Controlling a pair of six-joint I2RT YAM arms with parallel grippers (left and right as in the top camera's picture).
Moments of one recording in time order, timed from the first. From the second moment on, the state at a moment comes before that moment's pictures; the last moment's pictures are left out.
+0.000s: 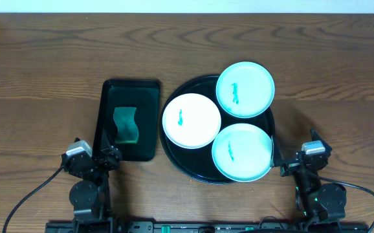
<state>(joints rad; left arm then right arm) 0.08 0.01 0.04 -0.14 -0.14 -0.25 0.12 0.01 0.01 -0.07 -0.06 -0.05</state>
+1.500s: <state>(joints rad) 0.08 0.01 0.04 -0.14 -0.14 -0.25 0.12 0.01 0.01 -0.06 -0.06 0.01</state>
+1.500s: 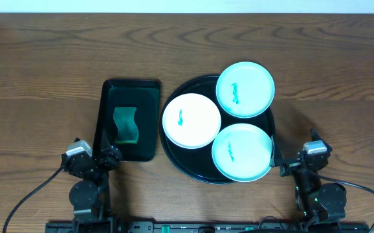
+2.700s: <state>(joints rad) 0.08 1.24 1.45 -1.29 0.09 -0.34 0.15 1.45 1.38 -0.85 -0.48 -0.05</state>
